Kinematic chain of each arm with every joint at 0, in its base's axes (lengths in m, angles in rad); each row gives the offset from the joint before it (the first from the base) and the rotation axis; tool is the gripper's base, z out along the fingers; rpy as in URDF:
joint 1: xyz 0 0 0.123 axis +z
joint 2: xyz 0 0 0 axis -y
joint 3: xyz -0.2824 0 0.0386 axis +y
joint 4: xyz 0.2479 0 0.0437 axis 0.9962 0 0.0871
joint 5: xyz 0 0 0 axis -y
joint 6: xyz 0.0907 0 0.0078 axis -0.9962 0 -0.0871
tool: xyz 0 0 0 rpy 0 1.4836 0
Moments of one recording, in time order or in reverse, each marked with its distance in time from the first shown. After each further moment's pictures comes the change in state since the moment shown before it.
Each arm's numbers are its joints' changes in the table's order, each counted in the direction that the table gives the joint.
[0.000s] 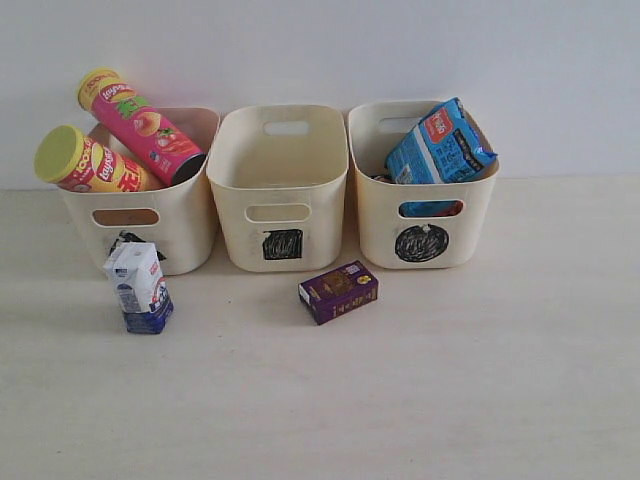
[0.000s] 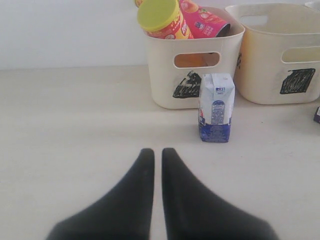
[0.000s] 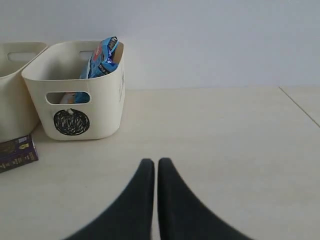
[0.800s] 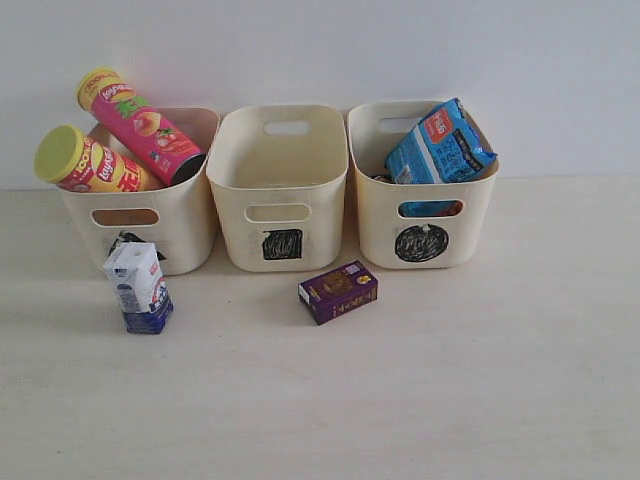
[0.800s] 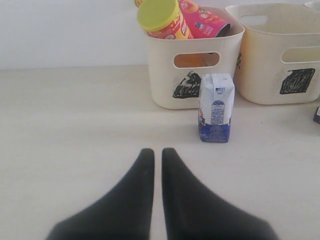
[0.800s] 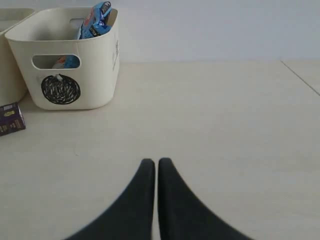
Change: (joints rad) left arm 0.000 0.000 0.000 0.000 0.000 0.000; right arm 0.000 0.030 0.152 -0.026 0.063 0.000
